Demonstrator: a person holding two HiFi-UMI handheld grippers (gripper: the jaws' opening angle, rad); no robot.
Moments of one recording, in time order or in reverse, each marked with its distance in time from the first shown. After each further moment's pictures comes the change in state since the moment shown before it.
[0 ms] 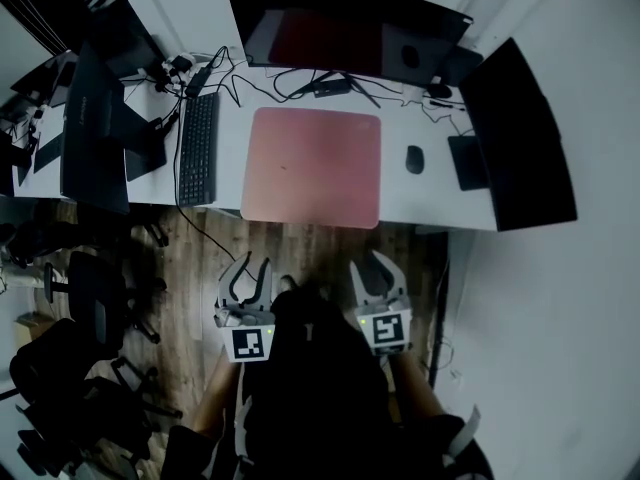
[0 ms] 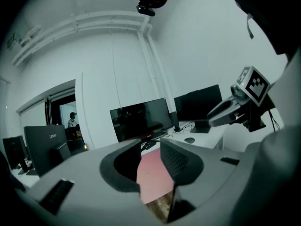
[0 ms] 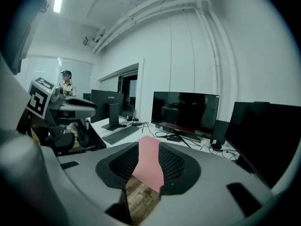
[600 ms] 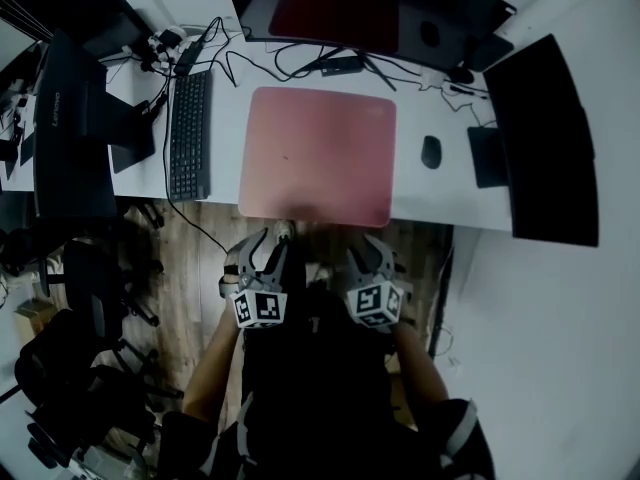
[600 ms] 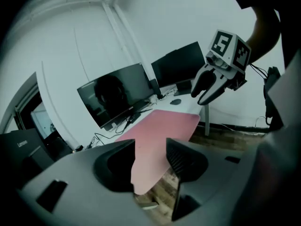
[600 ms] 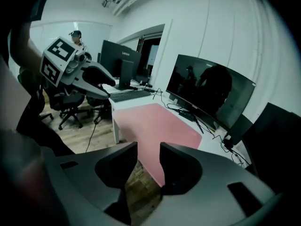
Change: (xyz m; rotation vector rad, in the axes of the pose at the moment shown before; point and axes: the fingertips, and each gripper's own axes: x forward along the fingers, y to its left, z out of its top) left arm 0.105 -0.030 -0.142 0.226 0.260 -0.215; right arm 0.111 0.001 -0.122 -0.247 0.345 0.093
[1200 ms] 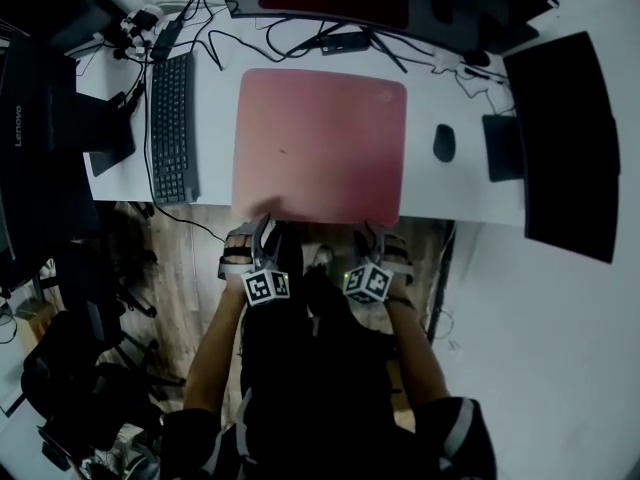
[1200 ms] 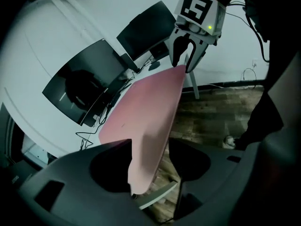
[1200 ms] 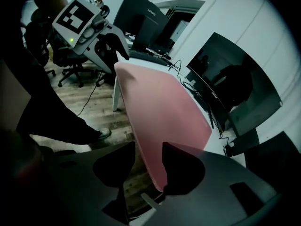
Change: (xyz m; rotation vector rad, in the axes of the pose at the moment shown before) left arm 0.098 -0.026 -0.116 0.377 0.235 -0.095; right arm 0.107 0.003 -0.090 -0.316 0.281 -0.046
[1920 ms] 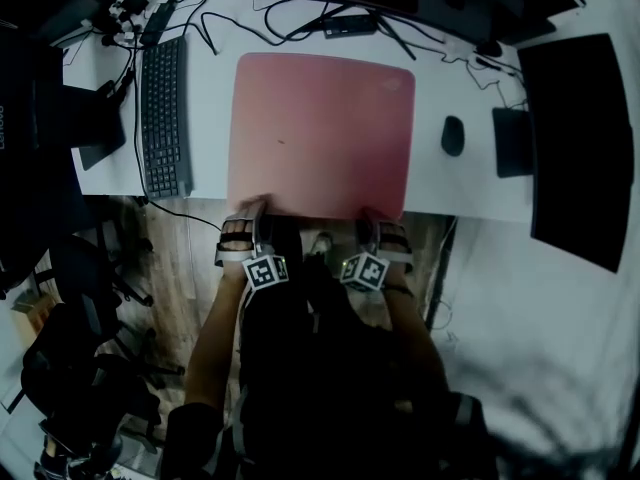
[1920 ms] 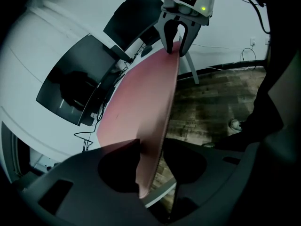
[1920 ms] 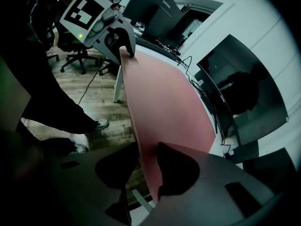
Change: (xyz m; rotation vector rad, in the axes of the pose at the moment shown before) left arm 0.041 -0.009 -0.031 0.115 0.108 0.023; right arm 0.036 0.004 -0.010 -0.148 0.070 -0.023
